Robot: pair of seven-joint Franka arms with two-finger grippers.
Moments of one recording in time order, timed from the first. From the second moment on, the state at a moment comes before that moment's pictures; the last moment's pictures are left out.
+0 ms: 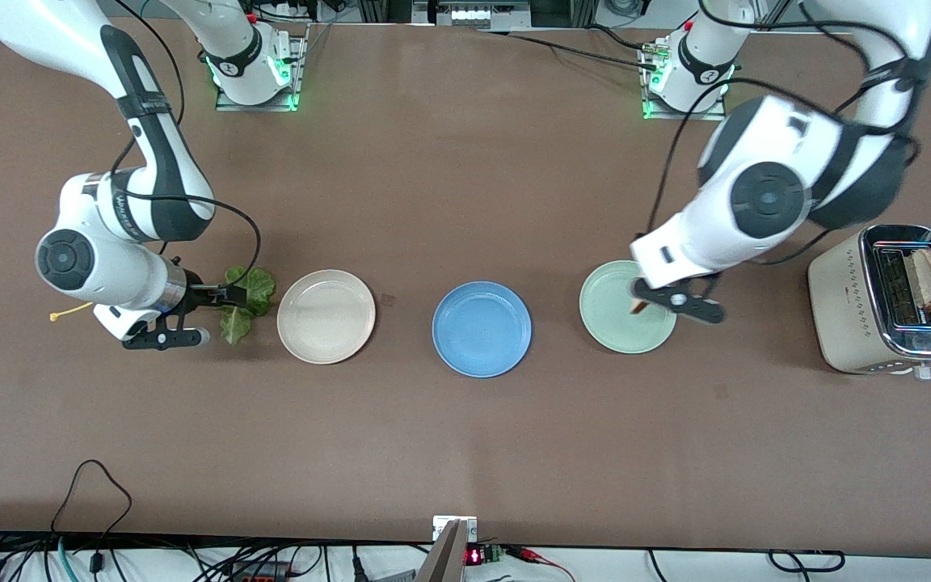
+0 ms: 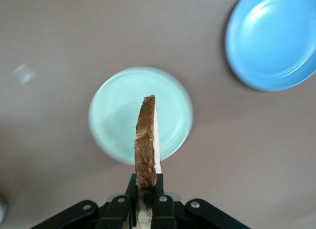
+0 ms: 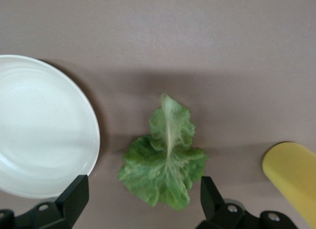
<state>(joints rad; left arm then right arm) 0.04 0.43 -0.51 -1.54 0.15 1.76 -0.11 0.06 0.43 0.05 -1.87 0.01 2.18 0.07</state>
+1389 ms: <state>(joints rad) -0.06 0.93 -0.50 -1.41 -0.72 2.25 0.30 0.06 0.56 0.03 -1.91 -0.08 2.41 0.10</state>
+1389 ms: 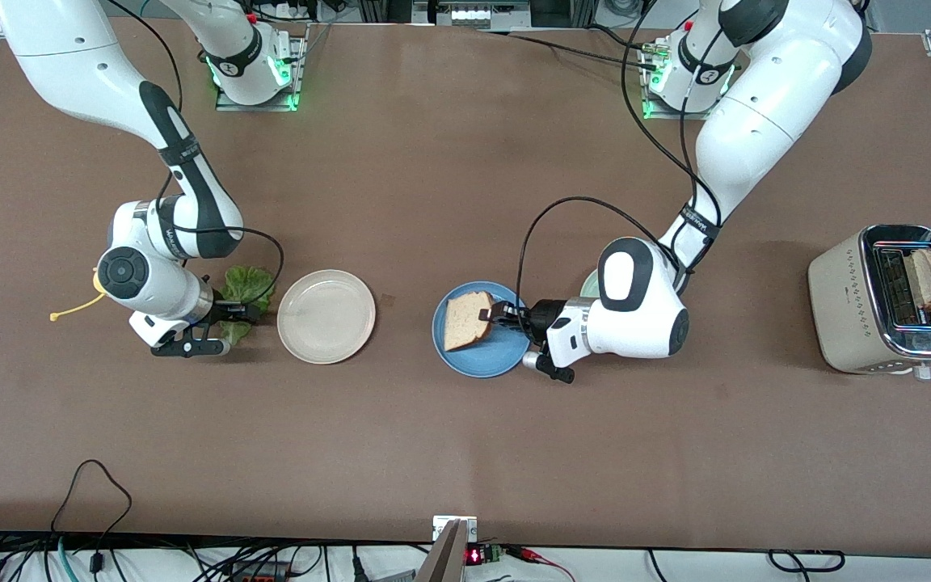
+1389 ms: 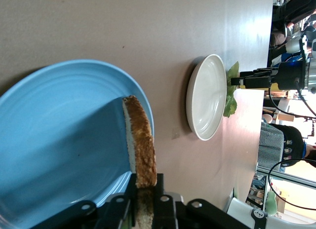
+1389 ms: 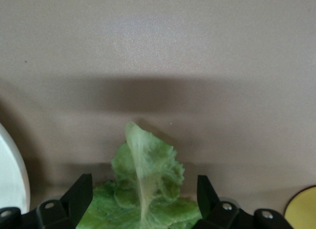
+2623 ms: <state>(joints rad) 0.08 0.56 -0.44 -1.39 0.22 1.70 0.28 0.07 0.48 0.04 -1.74 0.07 2.02 0.15</state>
